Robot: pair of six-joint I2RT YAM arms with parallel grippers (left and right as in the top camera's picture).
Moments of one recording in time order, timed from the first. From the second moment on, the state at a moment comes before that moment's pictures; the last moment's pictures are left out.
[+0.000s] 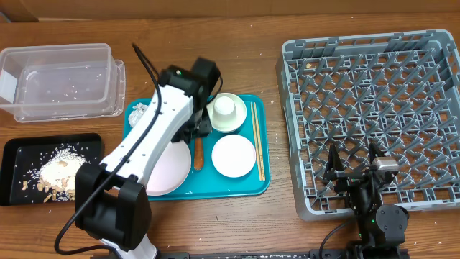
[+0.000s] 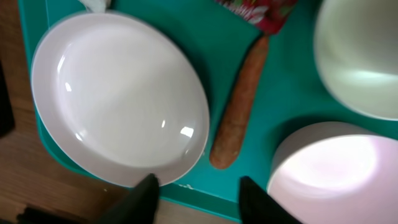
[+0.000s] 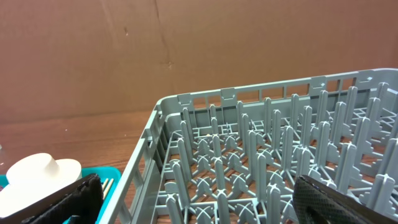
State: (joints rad) left arm -0.40 1.82 1.57 -1.36 -0.16 -0.67; right arm 0.04 0.01 0.02 -0.04 -0.04 0.15
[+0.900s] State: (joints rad) left arm -0.08 1.82 1.72 -1.34 -0.15 -0.61; right arm 0.04 0.01 0.02 -0.03 -0.04 0.15
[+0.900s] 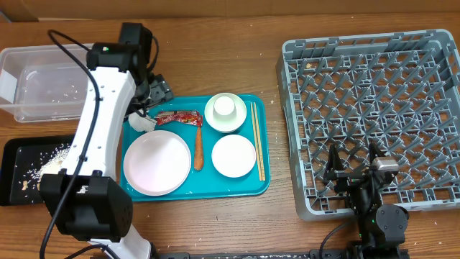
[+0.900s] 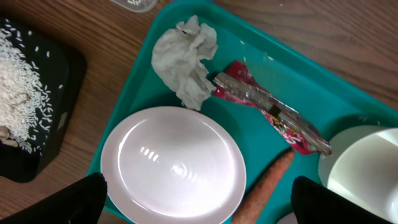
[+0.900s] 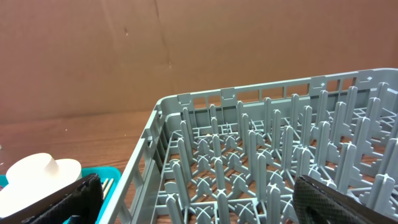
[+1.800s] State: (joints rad) left arm -0.06 2.08 1.72 -1.21 -0.33 -0.56; right arm 0.04 0.01 0.02 -0.04 -0.04 0.15
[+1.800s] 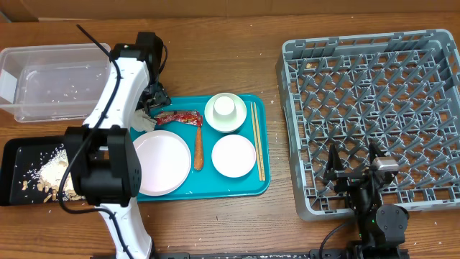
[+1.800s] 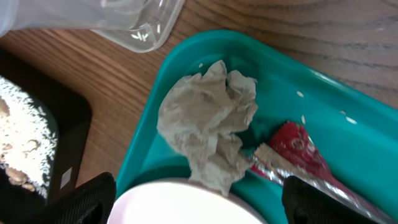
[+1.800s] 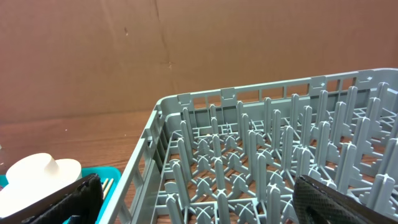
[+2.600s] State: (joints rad) left arm -0.01 2.11 1.72 -1.18 -0.28 -0.55; right arm 0.04 0.01 0.02 -0.03 -0.04 0.15
